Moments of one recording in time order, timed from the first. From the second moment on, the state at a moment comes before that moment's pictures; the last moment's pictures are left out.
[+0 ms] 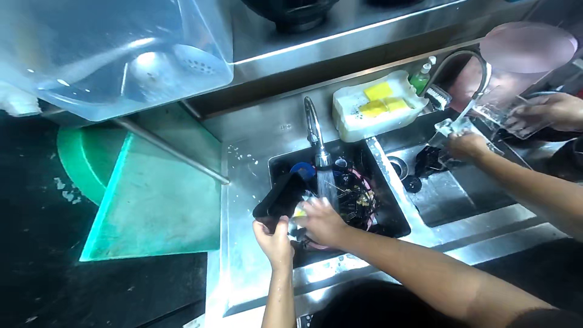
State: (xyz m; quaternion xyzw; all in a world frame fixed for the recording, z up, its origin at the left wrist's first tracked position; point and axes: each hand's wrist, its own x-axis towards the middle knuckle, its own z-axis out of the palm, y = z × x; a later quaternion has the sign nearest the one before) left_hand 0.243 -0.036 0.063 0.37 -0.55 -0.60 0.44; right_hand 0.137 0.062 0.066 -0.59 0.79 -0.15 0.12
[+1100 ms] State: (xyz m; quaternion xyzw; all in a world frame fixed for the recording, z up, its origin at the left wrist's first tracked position) left_hand 0.238 -0.031 0.072 0.46 -0.44 -0.64 0.43; right_hand 0.115 0.034 0.067 -0.65 0.76 -0.03 -0.02
